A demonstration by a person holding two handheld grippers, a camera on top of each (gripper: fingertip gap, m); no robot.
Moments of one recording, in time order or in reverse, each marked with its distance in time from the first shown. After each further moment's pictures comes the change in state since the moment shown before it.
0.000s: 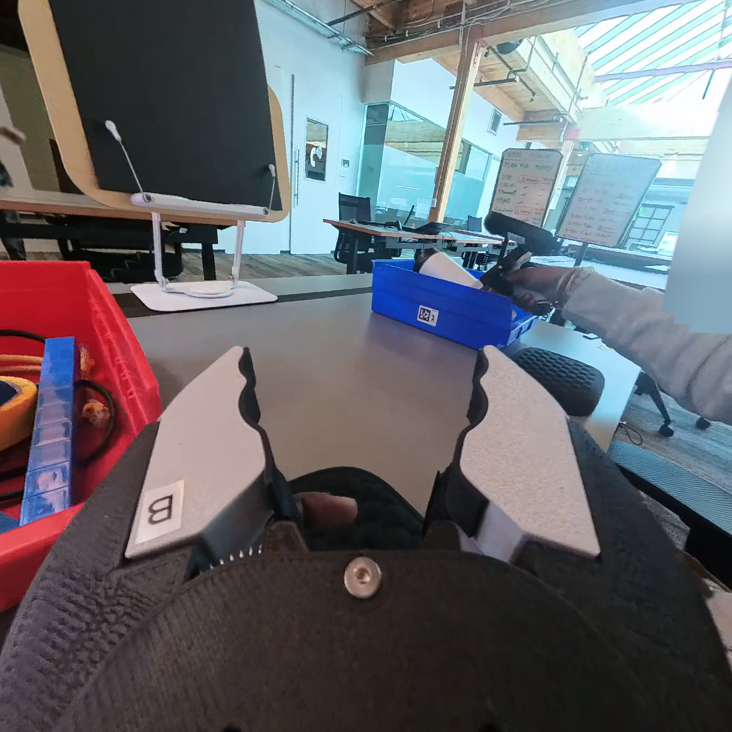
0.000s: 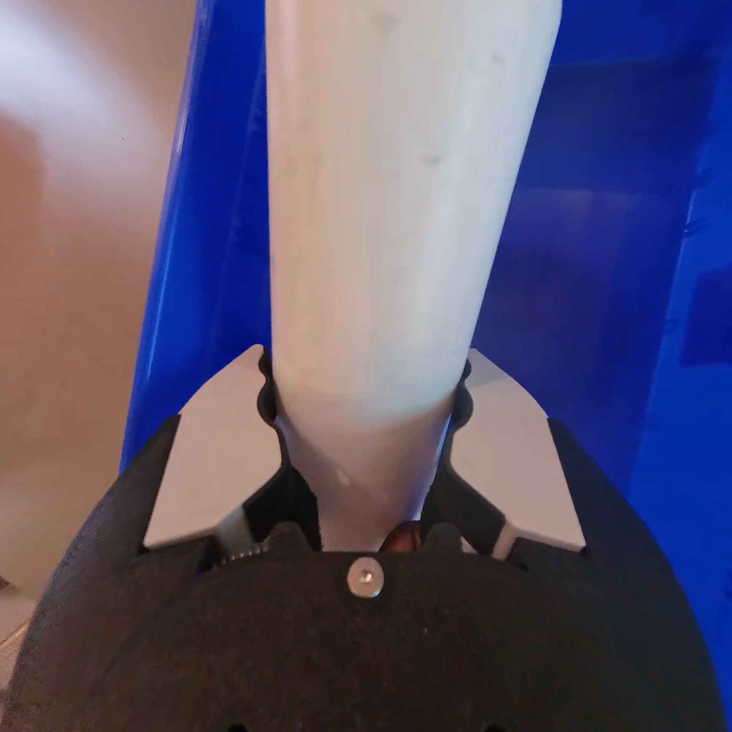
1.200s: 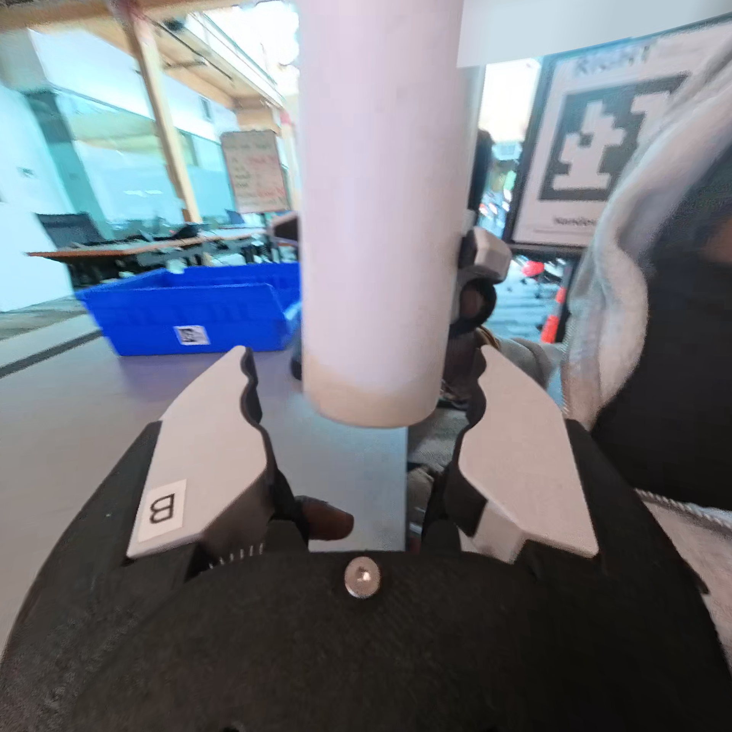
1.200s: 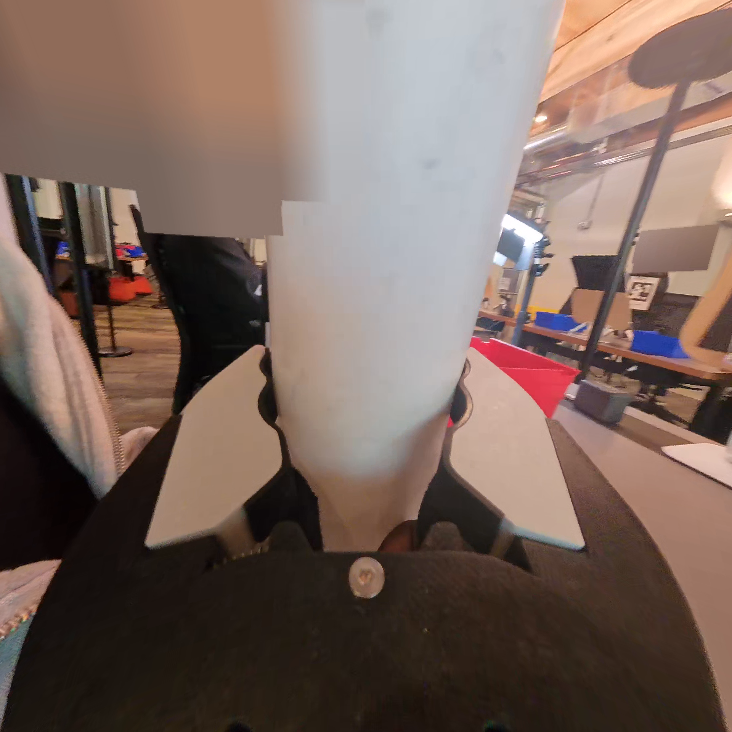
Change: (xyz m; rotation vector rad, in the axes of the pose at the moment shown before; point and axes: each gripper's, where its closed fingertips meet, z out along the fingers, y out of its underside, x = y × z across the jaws) left arm 0.157 0.031 0.018 -0.016 0.675 0.099; right arm -0.405 0.122 -0.117 1.057 -0.838 -0.714
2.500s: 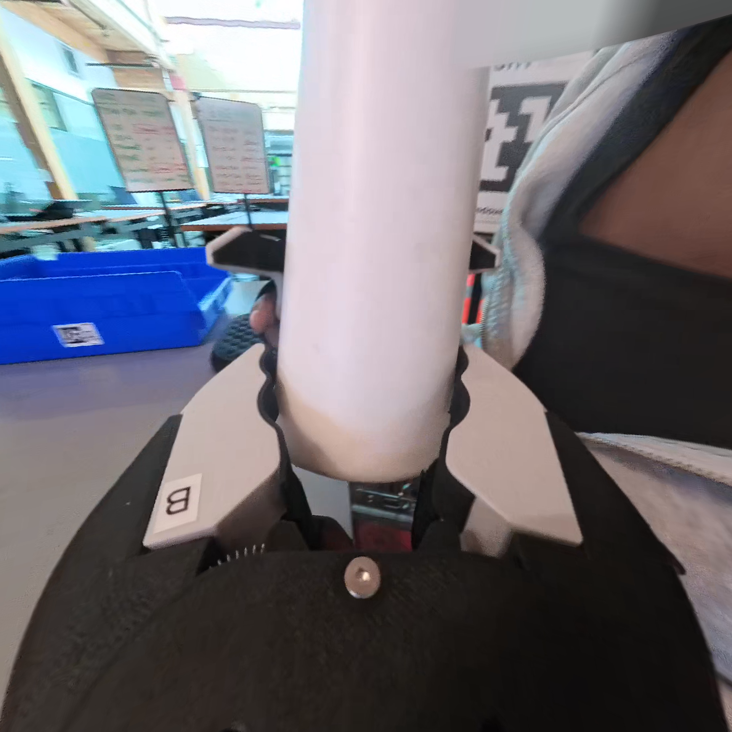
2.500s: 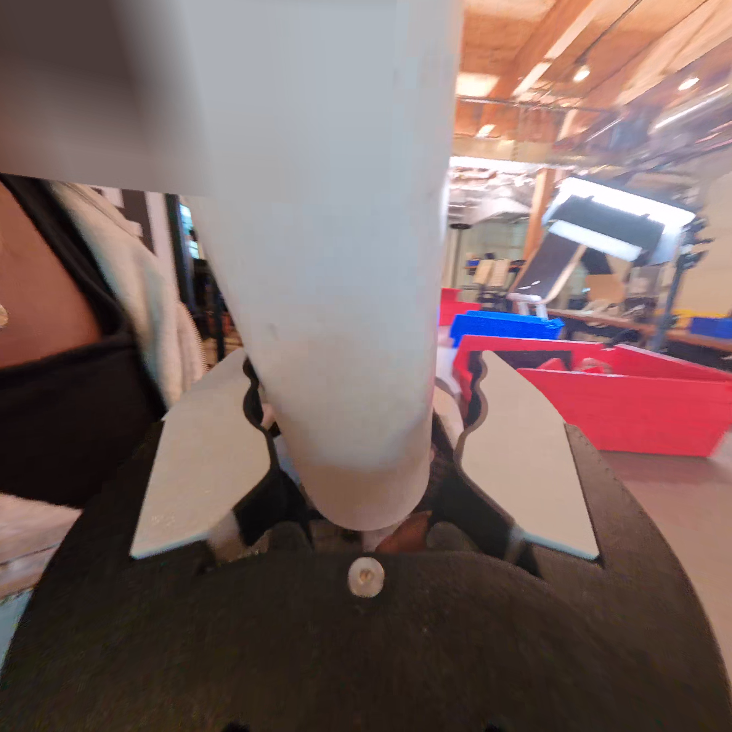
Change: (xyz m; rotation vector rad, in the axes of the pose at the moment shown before) left arm 0.032 0.008 -0.005 -0.040 0.246 -0.063; right arm -0.029 0.006 0.001 0.051 -0.243 0.134
